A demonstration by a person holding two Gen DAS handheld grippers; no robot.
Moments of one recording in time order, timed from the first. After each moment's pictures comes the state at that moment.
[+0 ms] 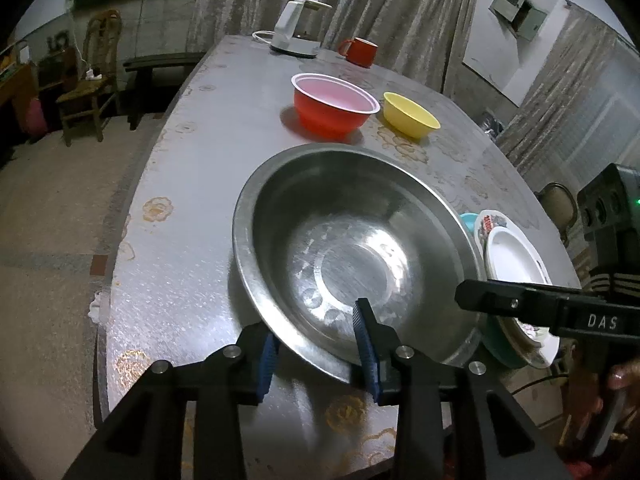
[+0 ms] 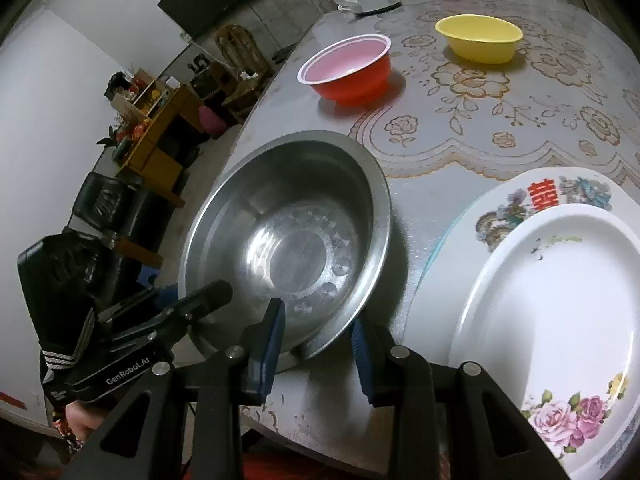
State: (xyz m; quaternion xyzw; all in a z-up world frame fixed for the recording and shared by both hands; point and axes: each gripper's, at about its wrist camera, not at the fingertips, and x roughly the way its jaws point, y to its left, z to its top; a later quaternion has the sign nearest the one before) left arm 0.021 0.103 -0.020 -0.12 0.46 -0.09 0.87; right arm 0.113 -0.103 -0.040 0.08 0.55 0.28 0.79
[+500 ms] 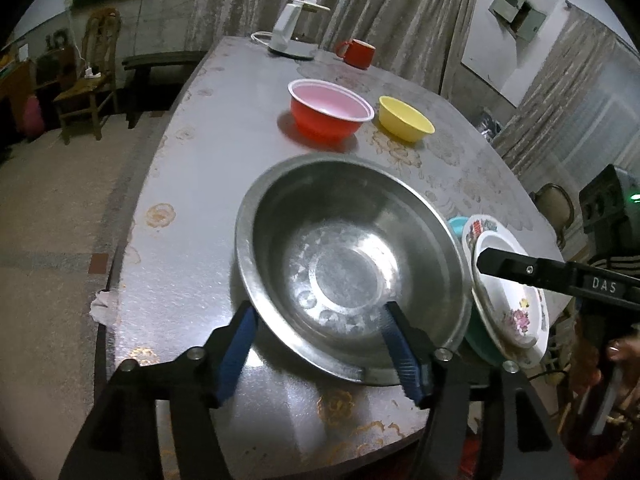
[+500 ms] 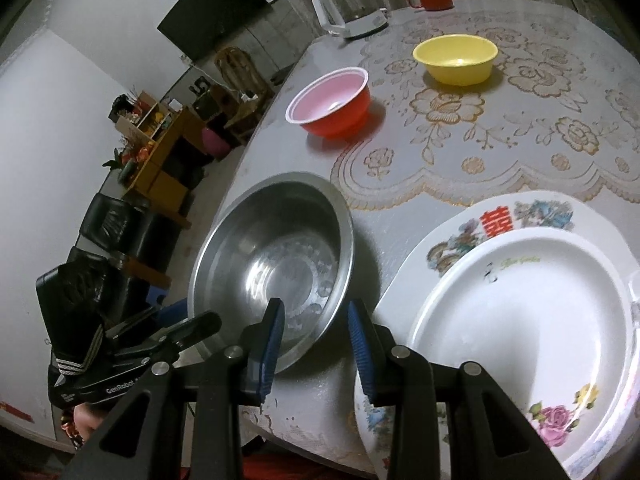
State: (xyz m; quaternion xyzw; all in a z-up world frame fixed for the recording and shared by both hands) left arm 0.019 0.106 -0.002 -0.13 0.46 -0.09 0.87; right arm 0.121 -0.135 -0.018 0.11 0.52 0.28 0.80
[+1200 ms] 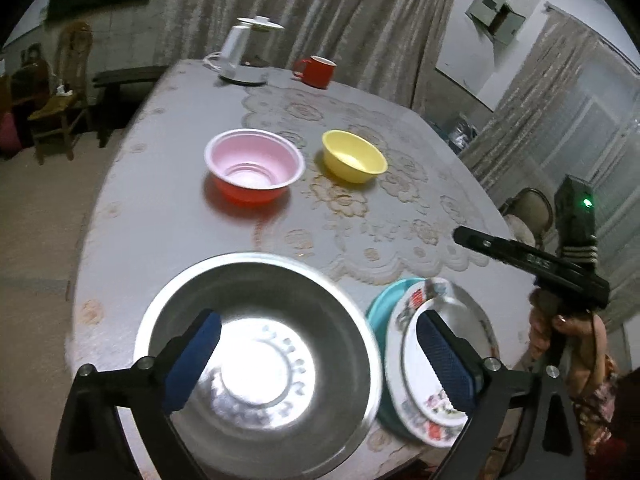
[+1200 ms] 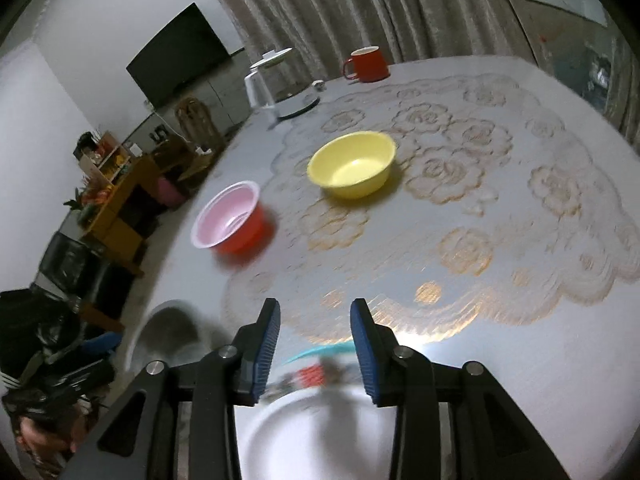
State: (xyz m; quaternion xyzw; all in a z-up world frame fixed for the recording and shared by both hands) left arm 0.091 0.046 0.050 -0.13 0.45 -0.14 0.87; right arm 0.198 -0.229 0.026 0.08 0.45 0.19 0.87
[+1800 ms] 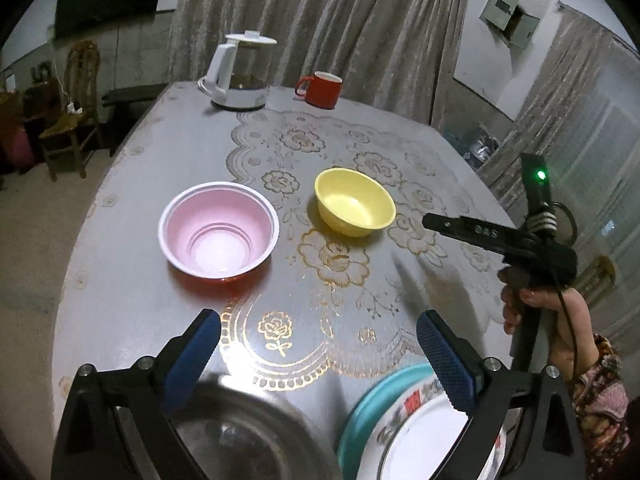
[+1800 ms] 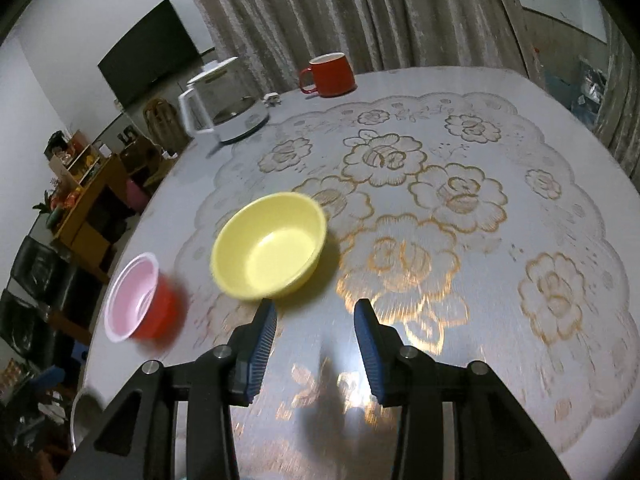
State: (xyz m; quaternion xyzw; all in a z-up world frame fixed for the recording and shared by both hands) left arm 0.180 -0.003 0.057 -0.12 0.44 -0.10 0.89; right arm 0.345 -0.257 0.009 0.06 0.46 0.15 0.87
